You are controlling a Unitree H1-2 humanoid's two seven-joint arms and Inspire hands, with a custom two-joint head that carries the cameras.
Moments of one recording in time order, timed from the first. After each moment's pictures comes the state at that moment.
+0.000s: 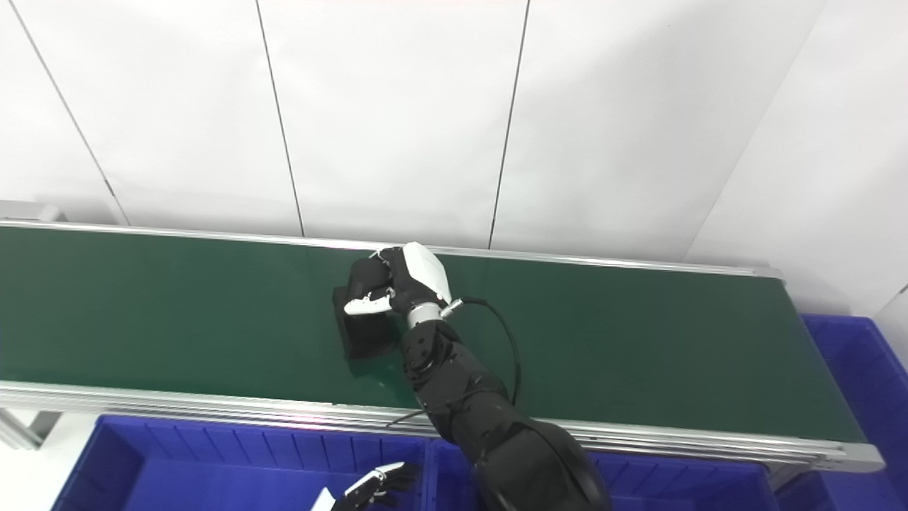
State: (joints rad) left arm 0.02 0.22 -0.91 0.39 0.16 -0.44 0.62; right arm -0.94 0.16 0.32 1.35 -0.41 -0.13 -0.39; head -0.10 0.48
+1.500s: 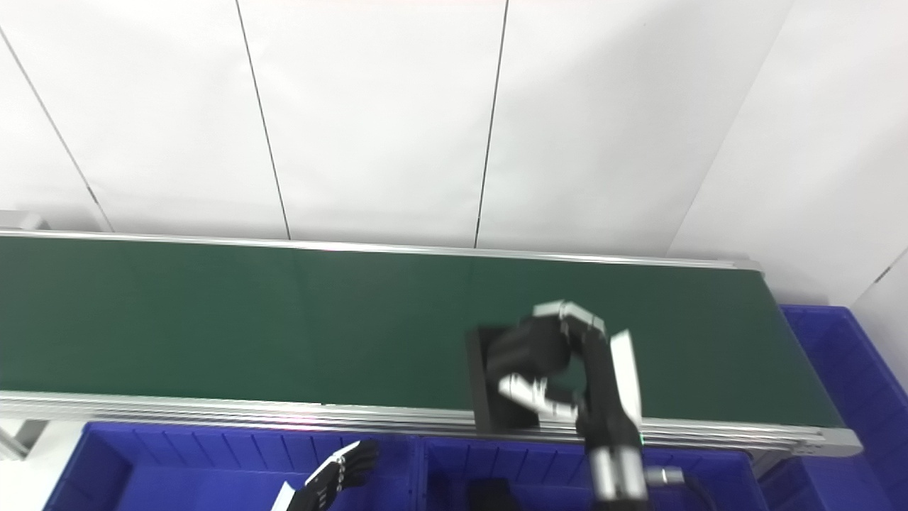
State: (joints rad) left arm 0.14 0.17 -0.66 0.29 0.05 -0.44 0.41; right arm 0.10 -0.13 0.12 -0.22 -0.31 -0.08 -0.15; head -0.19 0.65
